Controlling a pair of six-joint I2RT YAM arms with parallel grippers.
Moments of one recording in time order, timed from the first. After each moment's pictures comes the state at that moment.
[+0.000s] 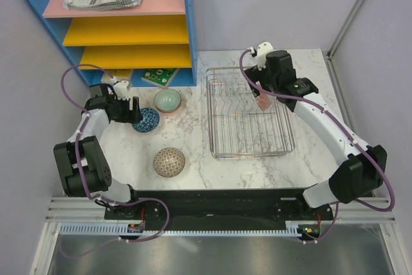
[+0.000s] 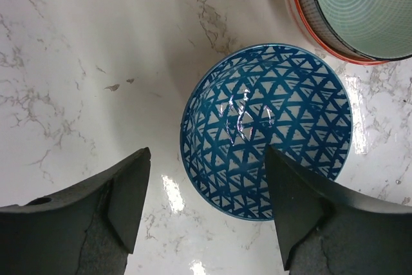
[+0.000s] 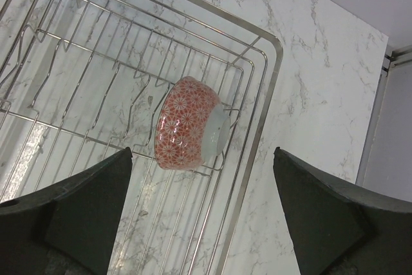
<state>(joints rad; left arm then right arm) 0.26 1.49 0.95 -0.39 0.41 0.32 0.41 1.46 1.38 -0.50 0.22 -0.21</state>
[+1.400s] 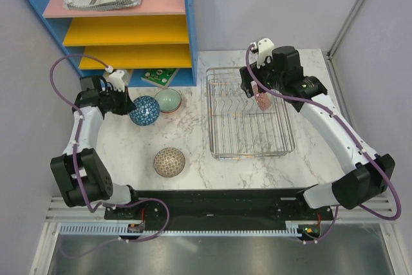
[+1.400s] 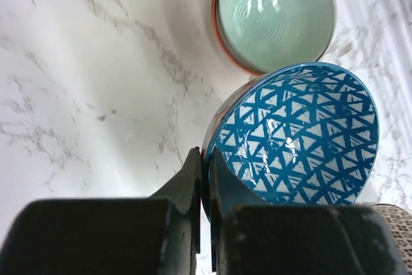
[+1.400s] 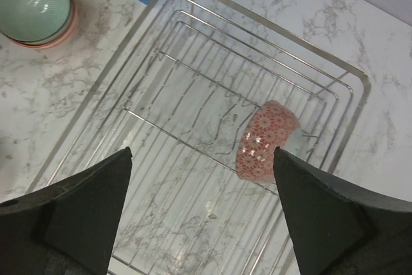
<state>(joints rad) 0.27 1.42 1.05 -0.52 0.56 0.36 0.41 1.41 1.44 -0.55 -0.06 -0.11</state>
